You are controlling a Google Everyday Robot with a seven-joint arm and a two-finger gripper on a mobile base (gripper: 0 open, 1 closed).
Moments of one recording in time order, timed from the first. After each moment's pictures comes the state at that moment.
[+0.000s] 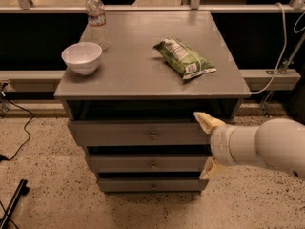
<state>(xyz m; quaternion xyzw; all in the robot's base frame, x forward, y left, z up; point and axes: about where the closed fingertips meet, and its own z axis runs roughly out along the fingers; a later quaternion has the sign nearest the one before) 0.471 -0.140 0.739 -0.71 0.60 -0.09 0.36</state>
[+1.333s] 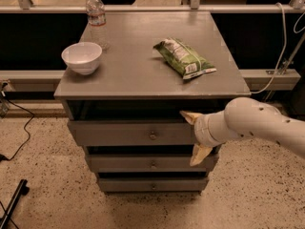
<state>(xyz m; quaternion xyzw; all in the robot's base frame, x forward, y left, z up) 0.549 -0.123 0.667 -0.75 0.58 -0.03 0.32</state>
